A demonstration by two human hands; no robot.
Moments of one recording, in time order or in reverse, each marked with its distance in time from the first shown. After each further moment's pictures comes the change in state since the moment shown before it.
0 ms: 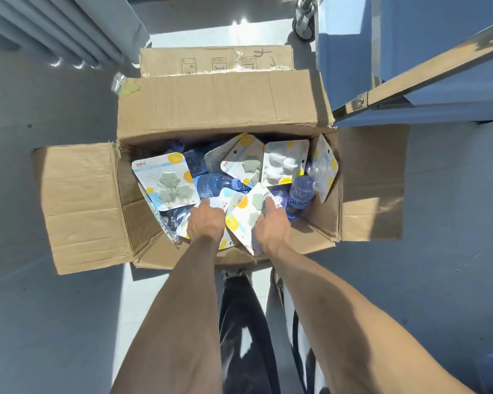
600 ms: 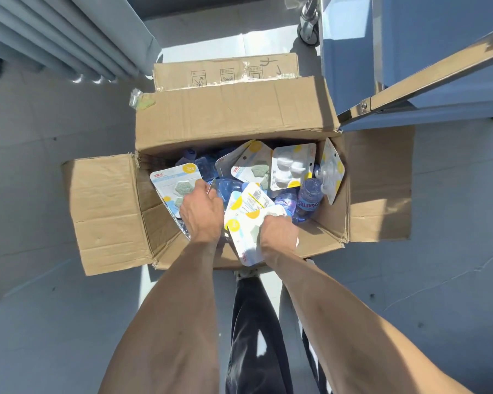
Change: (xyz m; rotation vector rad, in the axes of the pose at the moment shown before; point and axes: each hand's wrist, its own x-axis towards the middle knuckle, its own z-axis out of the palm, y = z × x) left_hand -0.016 0.007 -0.044 -0.067 0.479 0.290; right_hand -0.021 -0.015 -0.014 -0.447 -0.014 -0.146
